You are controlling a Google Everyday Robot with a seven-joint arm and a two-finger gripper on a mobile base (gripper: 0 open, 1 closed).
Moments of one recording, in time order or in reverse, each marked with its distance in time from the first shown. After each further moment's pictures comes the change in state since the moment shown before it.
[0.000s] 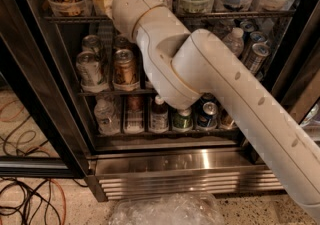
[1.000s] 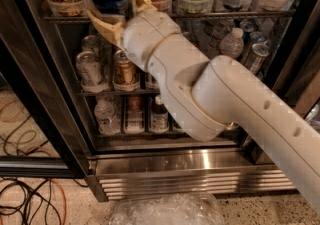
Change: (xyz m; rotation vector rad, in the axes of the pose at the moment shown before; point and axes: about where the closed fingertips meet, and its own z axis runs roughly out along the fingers) arm 0.006 0.017 -0.058 -0.045 0.069 -0.005
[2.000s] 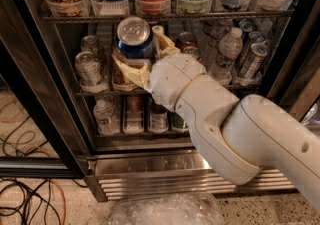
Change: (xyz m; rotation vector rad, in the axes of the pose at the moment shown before) arm 0.046 0.014 -0.074 -0.039 0.137 0.000
